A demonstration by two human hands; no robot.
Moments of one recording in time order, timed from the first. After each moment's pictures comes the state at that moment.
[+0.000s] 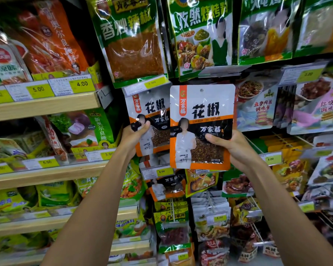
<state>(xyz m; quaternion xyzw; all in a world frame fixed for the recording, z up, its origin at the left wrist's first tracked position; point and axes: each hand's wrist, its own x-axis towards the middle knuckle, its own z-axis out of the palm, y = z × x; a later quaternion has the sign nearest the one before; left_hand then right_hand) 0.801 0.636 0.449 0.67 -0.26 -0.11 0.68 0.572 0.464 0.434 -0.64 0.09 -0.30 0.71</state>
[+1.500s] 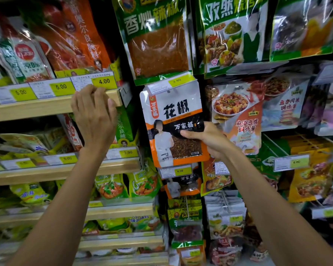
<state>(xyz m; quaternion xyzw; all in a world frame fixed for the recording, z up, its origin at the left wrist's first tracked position) 0.833 0.734 0.507 0.69 -0.29 0.62 0.23 0.664 0.517 0.458 -0.69 0.08 -0.20 0.69</state>
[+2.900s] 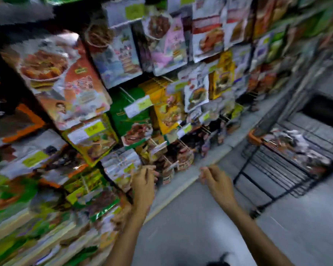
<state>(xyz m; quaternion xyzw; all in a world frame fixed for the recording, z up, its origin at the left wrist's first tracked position) 0.475 0.577 0.264 0.74 -0.40 -0.22 0.49 0.278 0.520 0.264 -0.63 0.56 -0.33 0.42</state>
